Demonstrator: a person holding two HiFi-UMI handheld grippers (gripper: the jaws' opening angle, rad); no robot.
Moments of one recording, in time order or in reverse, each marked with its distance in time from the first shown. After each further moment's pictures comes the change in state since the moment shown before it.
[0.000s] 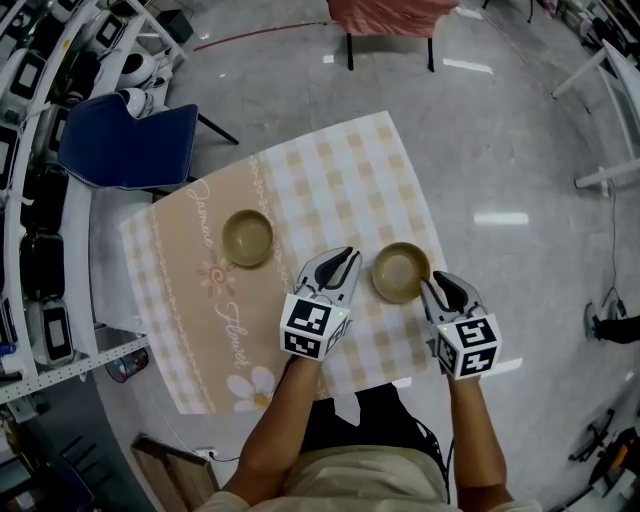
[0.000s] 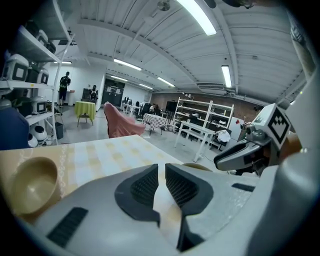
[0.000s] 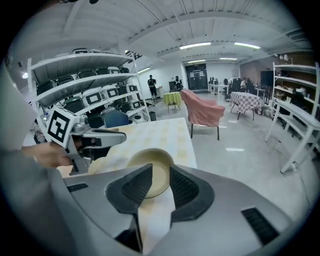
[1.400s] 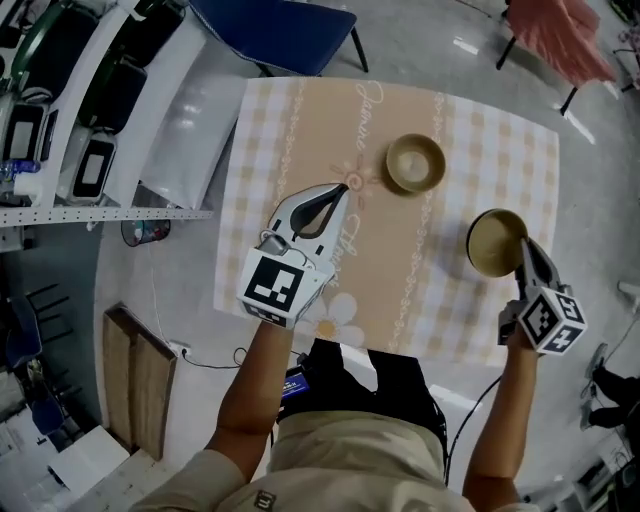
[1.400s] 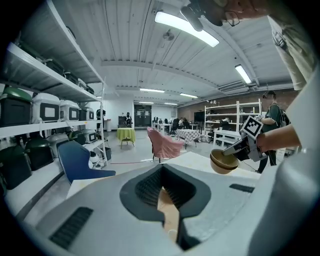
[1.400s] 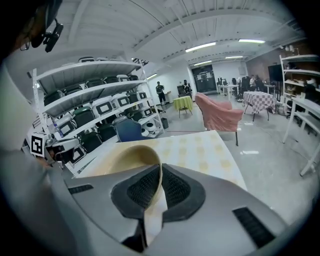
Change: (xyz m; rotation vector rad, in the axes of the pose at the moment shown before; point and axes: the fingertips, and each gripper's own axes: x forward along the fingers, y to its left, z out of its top) left arm -0.297 0.158 0.029 0.044 -0.200 0.406; right arm 0.036 0.115 0.093 0.014 -0.058 0.124
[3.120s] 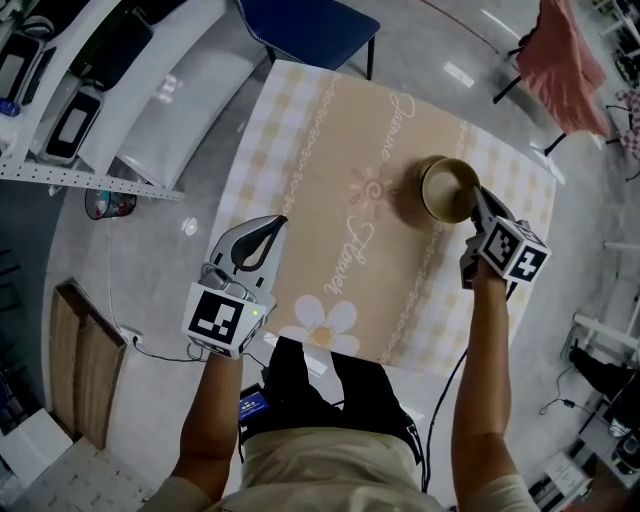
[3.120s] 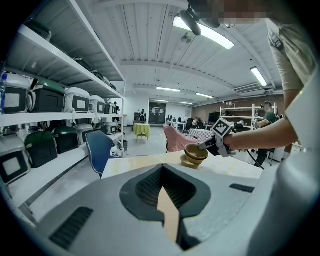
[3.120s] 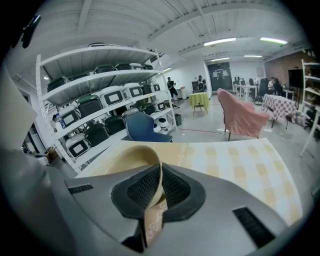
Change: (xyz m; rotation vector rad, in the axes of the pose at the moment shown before) left arm -0.118 0.085 -0.082 -0.098 0.028 0.153; right arm 0.164 0.113 0.027 -0.119 0.051 0.102
